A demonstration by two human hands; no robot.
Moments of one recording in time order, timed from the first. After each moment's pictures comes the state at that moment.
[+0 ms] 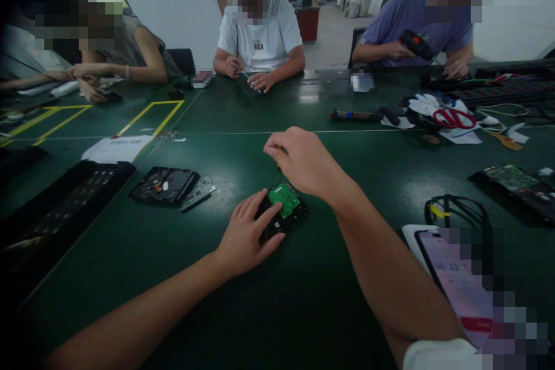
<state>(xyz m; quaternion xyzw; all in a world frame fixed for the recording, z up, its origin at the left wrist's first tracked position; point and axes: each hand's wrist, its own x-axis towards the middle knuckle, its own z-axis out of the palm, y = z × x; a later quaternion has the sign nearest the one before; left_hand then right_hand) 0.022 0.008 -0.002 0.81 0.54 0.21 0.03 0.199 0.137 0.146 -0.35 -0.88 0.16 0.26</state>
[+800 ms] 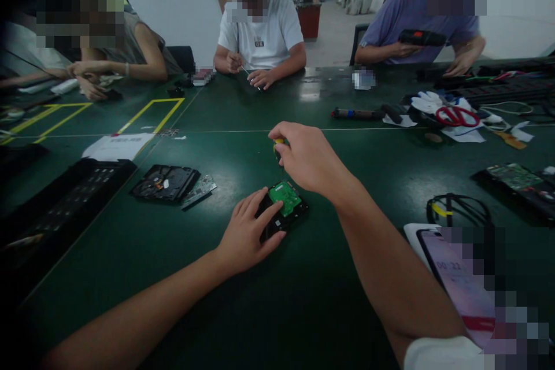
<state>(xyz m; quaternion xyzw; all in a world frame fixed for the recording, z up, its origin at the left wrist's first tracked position) 0.021 0.009 -0.004 0.81 0.55 0.21 0.04 0.200 0.135 0.143 -0.39 -0.85 0.22 0.29</state>
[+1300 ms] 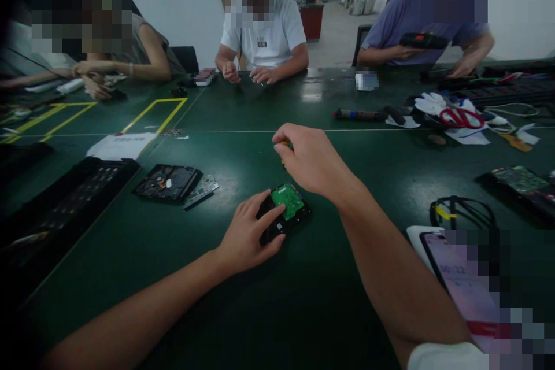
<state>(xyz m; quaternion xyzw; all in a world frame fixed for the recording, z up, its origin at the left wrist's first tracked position) 0.019 0.007 -0.001 0.82 0.53 0.22 0.05 0.200 0.134 0.144 -0.40 -0.85 0.21 0.28</state>
